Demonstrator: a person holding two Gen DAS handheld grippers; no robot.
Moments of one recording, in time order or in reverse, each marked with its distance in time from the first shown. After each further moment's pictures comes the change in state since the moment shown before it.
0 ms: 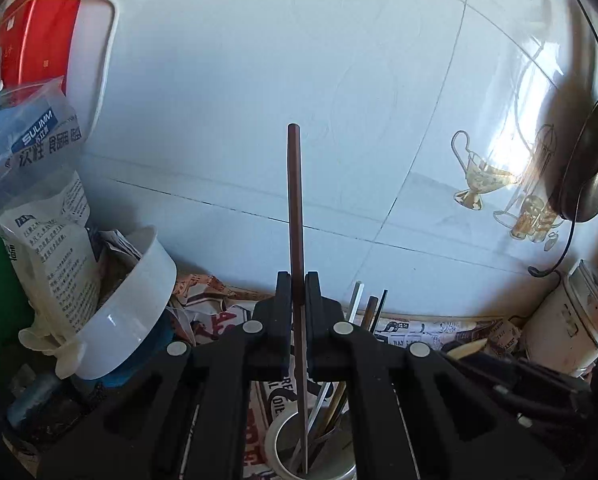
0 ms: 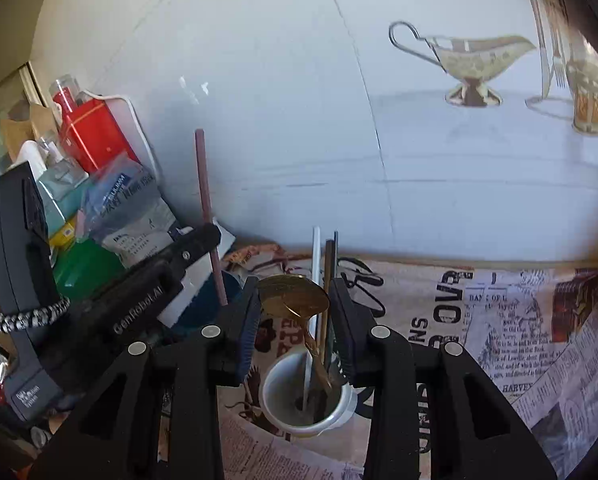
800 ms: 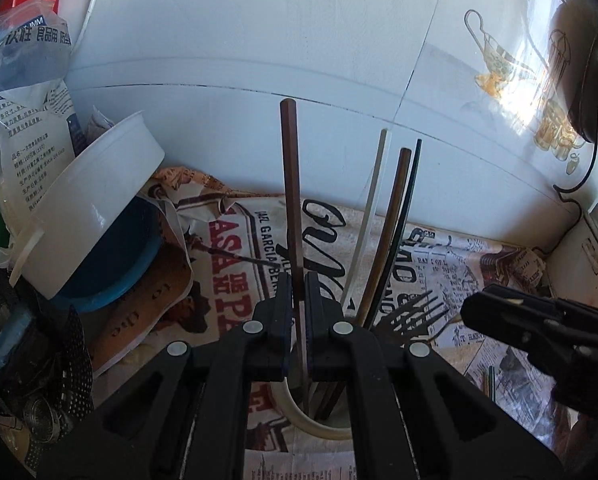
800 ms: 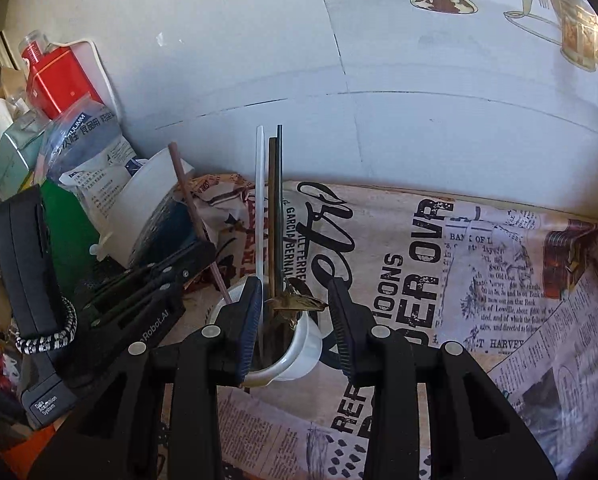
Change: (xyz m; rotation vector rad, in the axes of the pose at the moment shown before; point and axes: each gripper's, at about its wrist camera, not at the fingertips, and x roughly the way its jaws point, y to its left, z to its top) left arm 0.033 0.001 -0.073 0.047 0.215 0.035; right arm 0.011 -0.023 -0.025 -0.011 0.153 -0.061
